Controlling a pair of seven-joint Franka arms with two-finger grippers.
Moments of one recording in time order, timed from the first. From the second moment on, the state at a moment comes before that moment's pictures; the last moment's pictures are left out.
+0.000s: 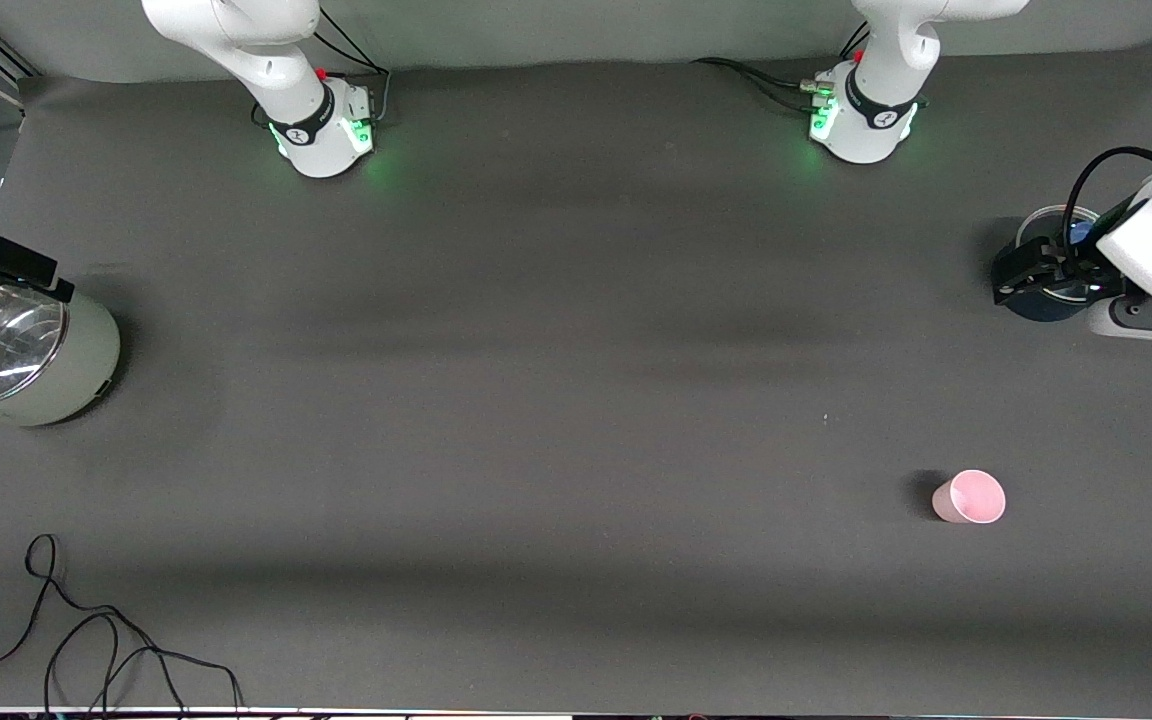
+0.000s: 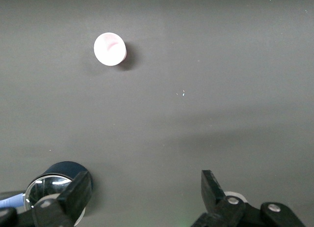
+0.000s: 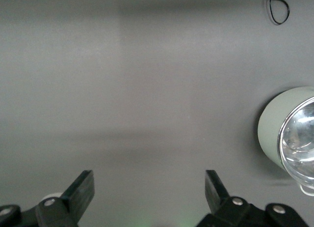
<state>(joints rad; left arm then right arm) -0.09 0.03 0.02 -1.59 -0.02 1.59 0.04 -0.04 0.02 -0.09 -1.55 0.06 1.53 -0.06</state>
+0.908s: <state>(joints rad) -0.09 0.04 0.02 -1.59 -0.02 1.59 0.06 -0.04 0.04 -0.08 -1.54 0.06 1.51 -0.06</state>
